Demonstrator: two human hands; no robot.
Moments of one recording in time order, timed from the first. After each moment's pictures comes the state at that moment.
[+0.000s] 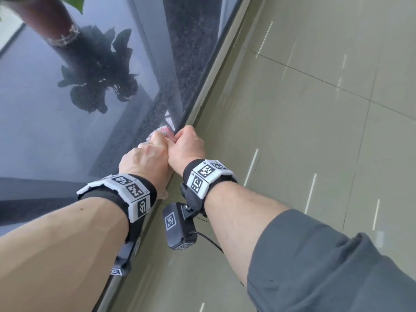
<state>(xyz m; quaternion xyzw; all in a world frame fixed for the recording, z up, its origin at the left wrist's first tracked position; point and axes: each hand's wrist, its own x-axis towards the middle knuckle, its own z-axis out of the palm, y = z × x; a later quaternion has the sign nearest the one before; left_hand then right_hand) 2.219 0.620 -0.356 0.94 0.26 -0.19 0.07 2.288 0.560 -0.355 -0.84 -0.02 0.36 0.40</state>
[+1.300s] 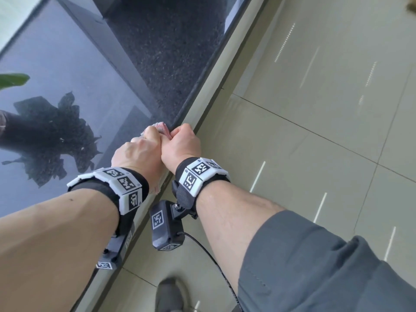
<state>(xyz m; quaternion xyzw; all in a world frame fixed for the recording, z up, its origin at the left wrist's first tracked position) 2.569 0.672 -0.341 0.93 0.33 -0.16 0.04 2.634 0.618 -0.350 -0.81 -0.02 0.40 0.44</state>
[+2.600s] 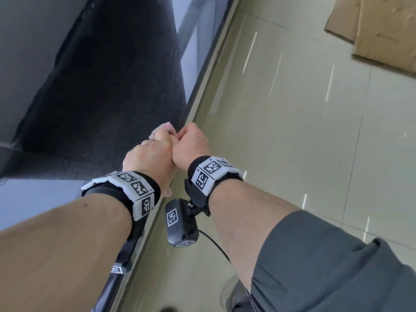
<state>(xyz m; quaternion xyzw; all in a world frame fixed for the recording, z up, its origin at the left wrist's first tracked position) 2.939 0.748 -0.346 0.93 0.32 -0.18 0.05 3.009 0.696 -0.350 -0.84 -0.02 0.38 0.38</state>
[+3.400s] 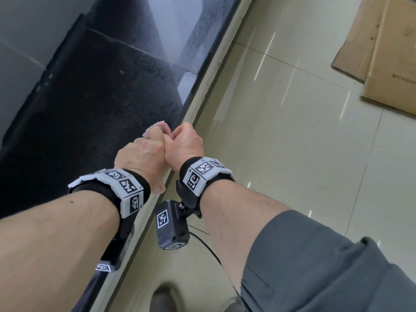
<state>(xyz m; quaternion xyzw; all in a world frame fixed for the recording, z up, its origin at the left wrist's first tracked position) 3.155 0.796 -0.354 0.93 0.32 -0.18 0.03 3.231 0.744 -0.354 -0.84 -0.04 0.40 0.37</state>
